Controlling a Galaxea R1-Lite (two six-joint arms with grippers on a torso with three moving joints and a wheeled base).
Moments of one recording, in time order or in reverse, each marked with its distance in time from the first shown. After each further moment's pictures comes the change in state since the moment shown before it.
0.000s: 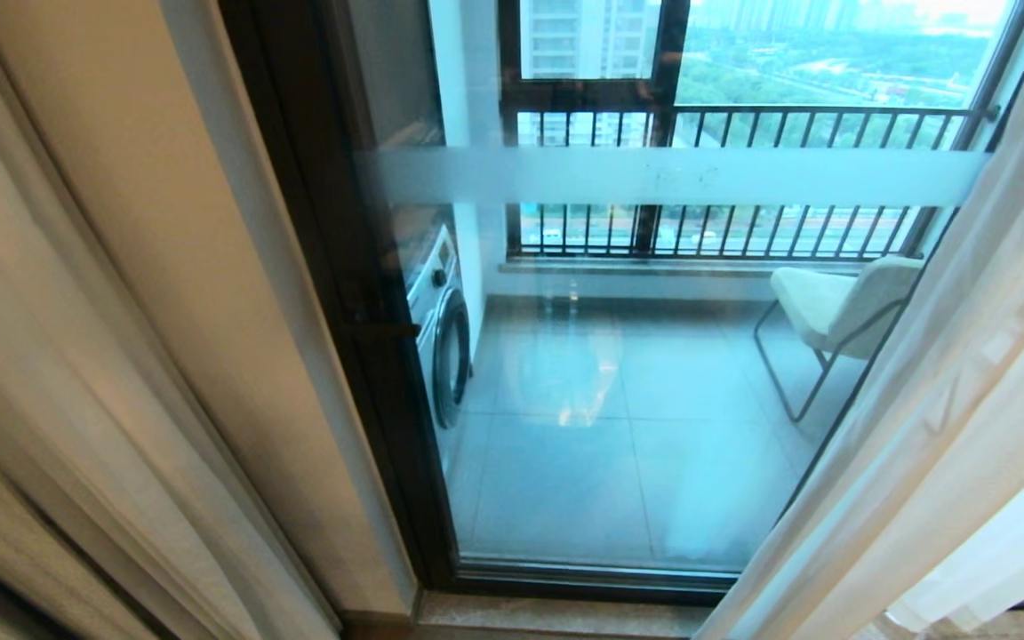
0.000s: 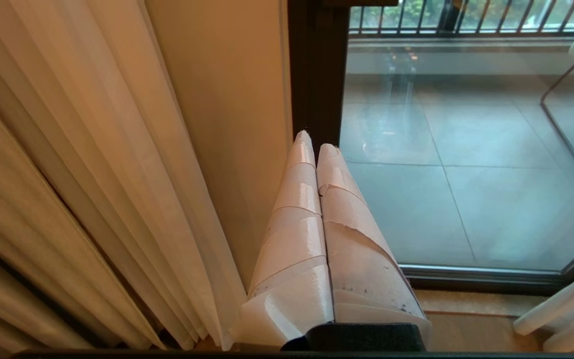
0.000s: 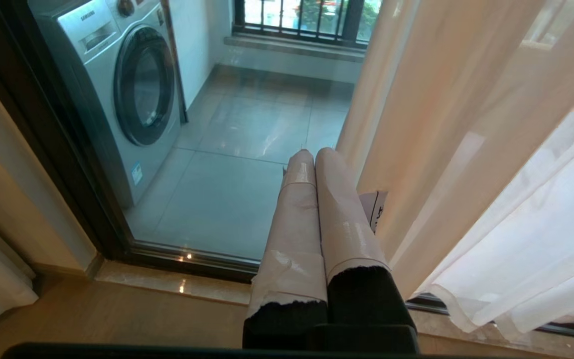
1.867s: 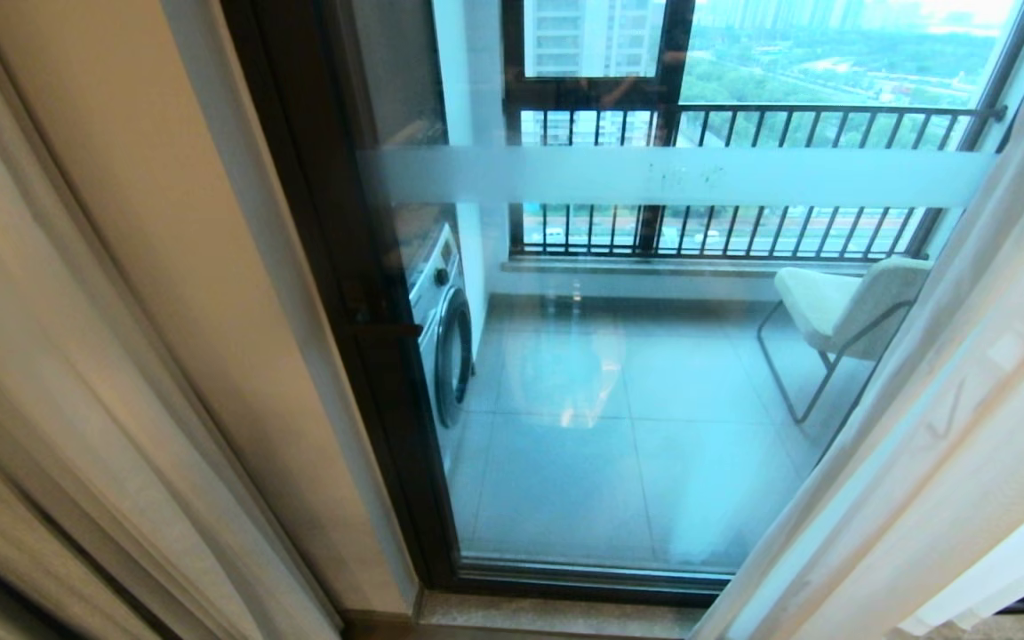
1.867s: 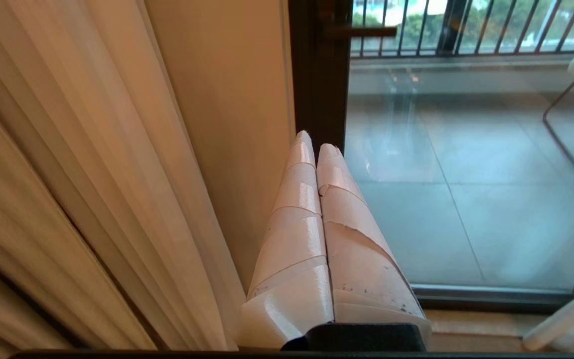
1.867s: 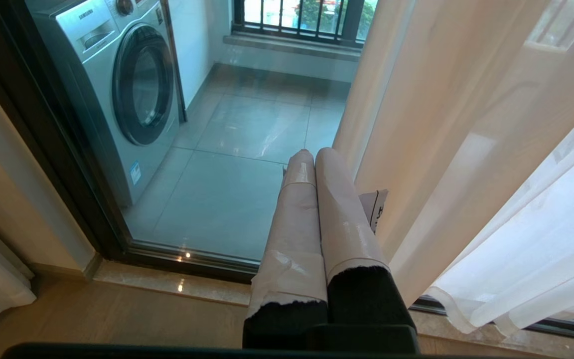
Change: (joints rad) left arm -0.001 0.000 -0.054 -0.004 -0.004 0.023; right arm -0.001 0.000 0.000 0.000 0.000 0.000
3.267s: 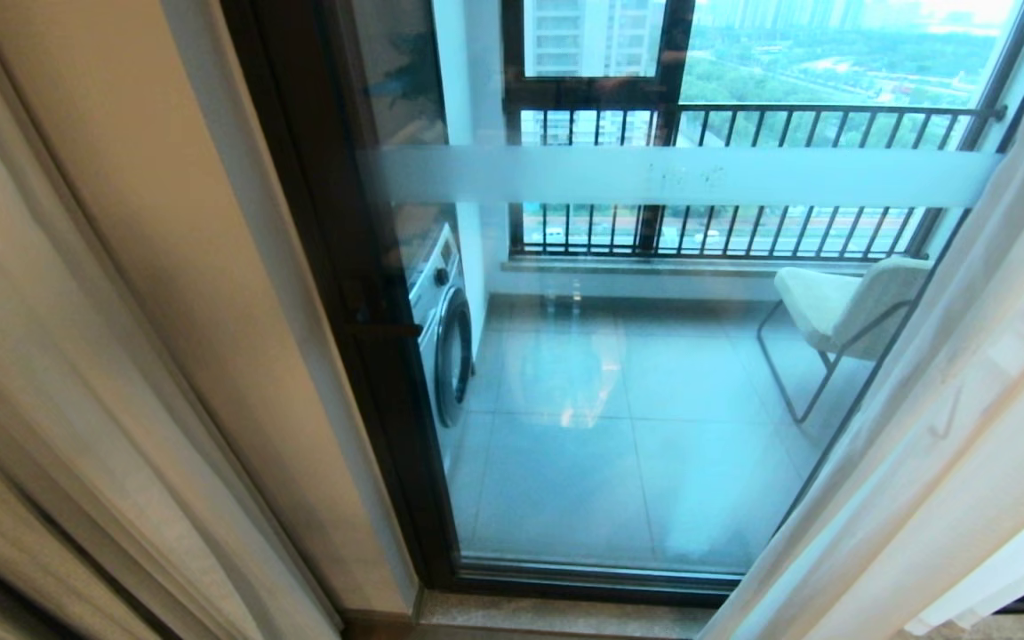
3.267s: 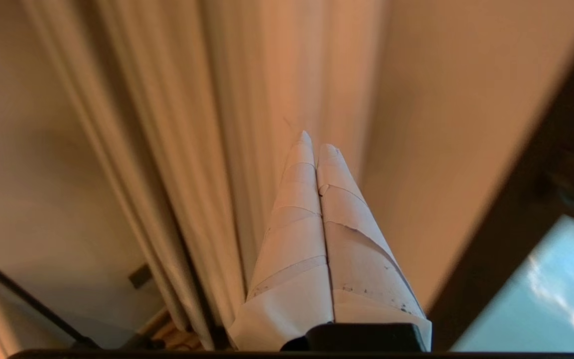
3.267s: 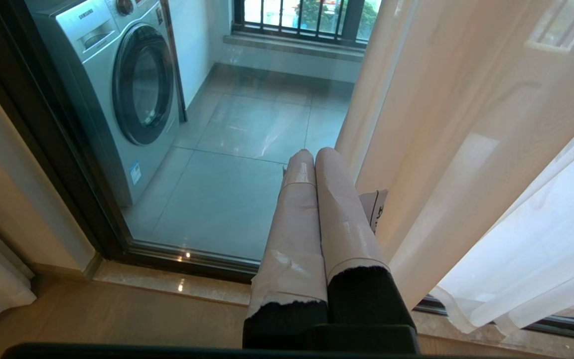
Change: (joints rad) left arm 0.116 0.784 -0.512 -0.250 0.501 -0.072; right arm 0.000 0.000 0.000 0.000 0.000 0.000
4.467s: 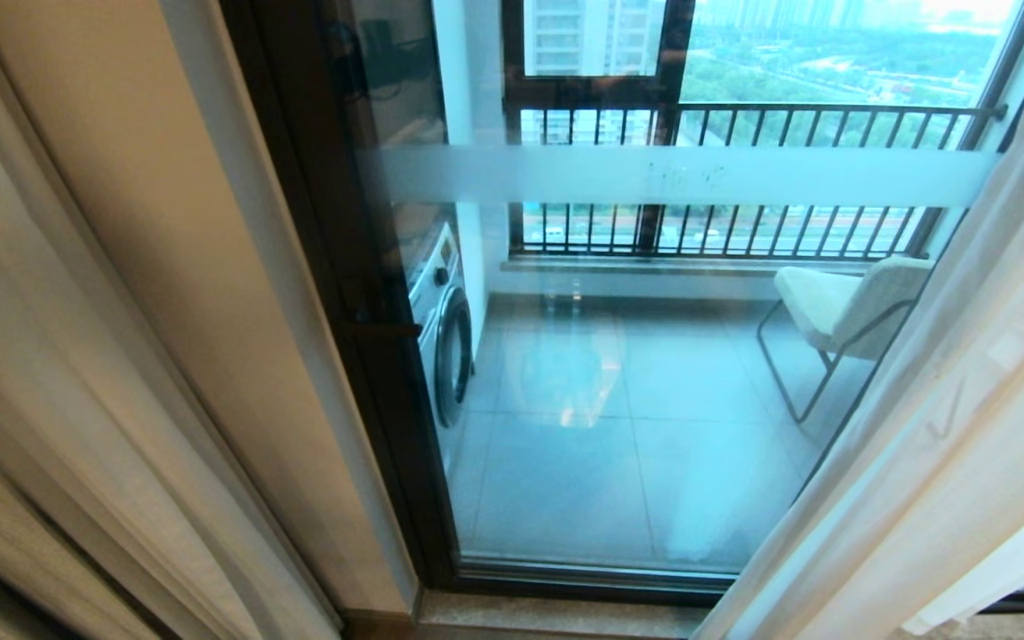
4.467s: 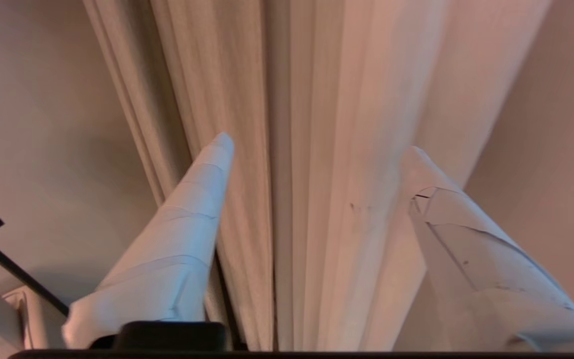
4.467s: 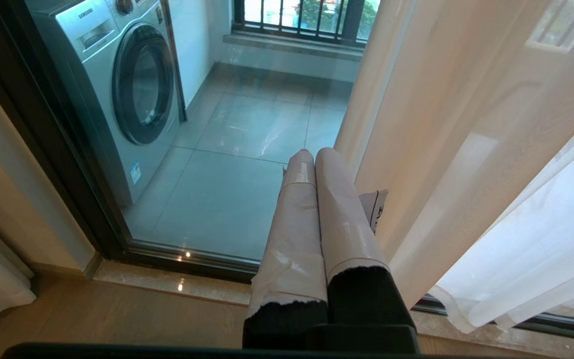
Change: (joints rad) left arm 0.384 0.448 -0.233 -0.197 -0.183 -0.036; right arm 0.000 0.003 0.000 0.000 0.000 0.000
